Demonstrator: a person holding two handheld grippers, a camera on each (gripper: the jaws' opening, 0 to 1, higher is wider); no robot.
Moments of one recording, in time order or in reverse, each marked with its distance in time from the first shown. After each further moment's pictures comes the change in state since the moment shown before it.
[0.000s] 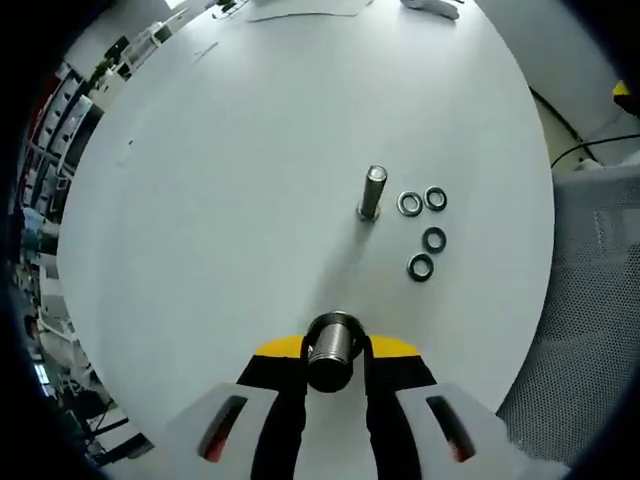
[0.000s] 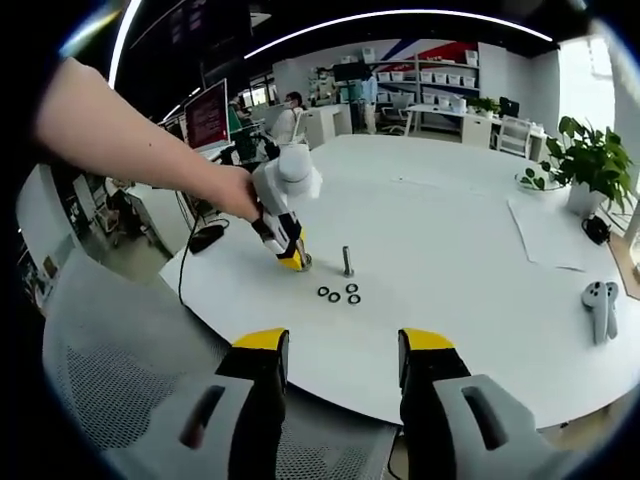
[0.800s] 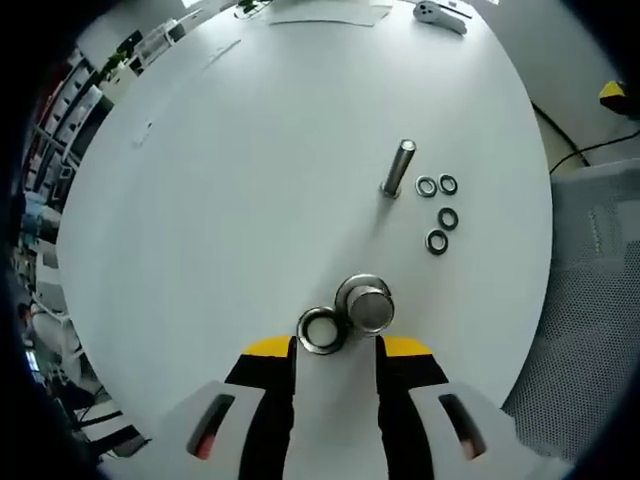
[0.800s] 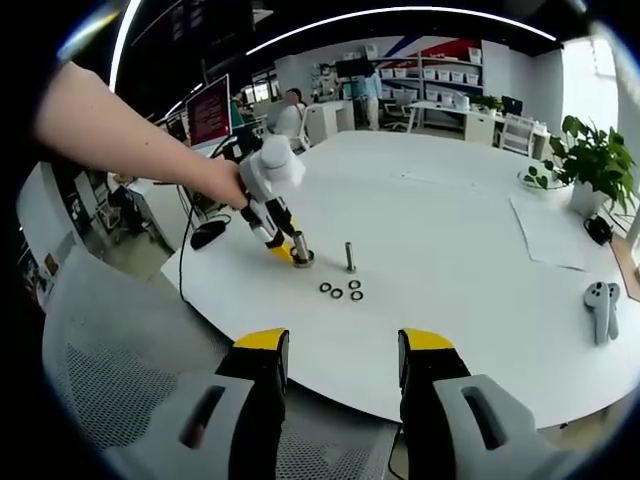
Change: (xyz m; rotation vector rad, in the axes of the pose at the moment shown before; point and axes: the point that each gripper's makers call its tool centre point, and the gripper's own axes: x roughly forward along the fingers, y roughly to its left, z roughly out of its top) left arm -0.005 0.016 -0.030 -0.033 -0.051 -0.008; right arm 0.001 0.002 -0.003 -0.008 0.017 0.013
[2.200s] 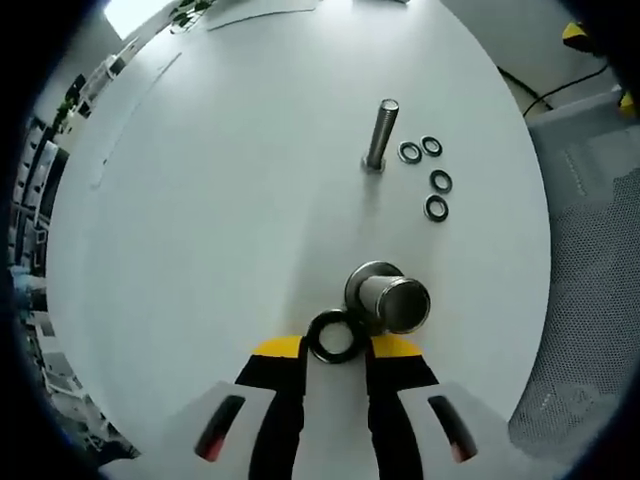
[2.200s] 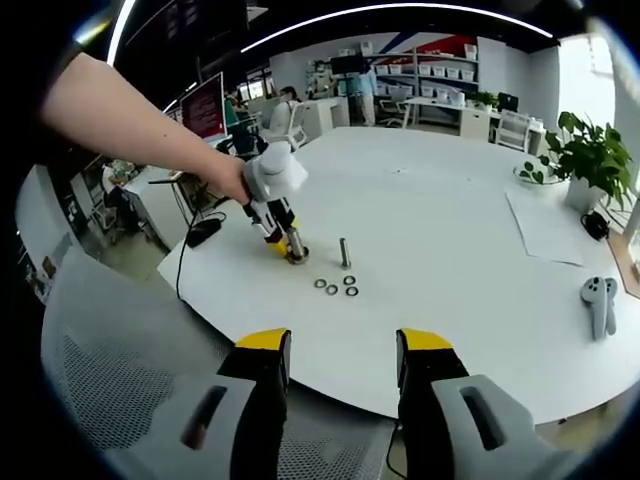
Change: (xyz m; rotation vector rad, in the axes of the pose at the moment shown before) left arm 0.014 0.001 0.001 0.235 0.042 -0.086; right arm 0.000 -0.004 -0.004 0.007 0.017 -0.017
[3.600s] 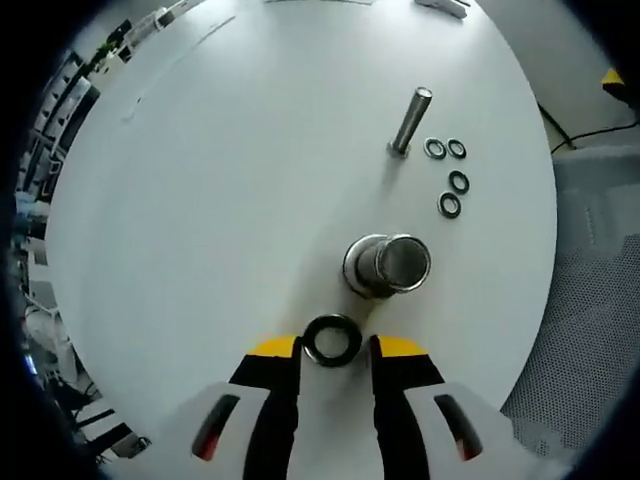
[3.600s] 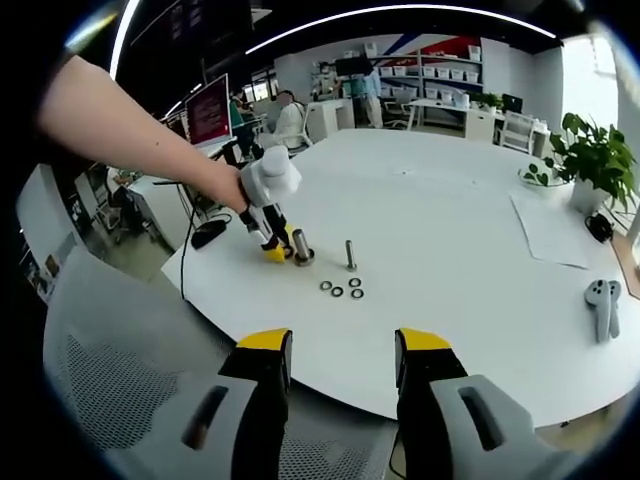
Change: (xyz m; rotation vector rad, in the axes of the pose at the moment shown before) left arm 0.001 -0.002 -0.025 -0.253 0.015 0.036; right arm 0.001 0.004 0.002 -0.006 -0.008 0.022
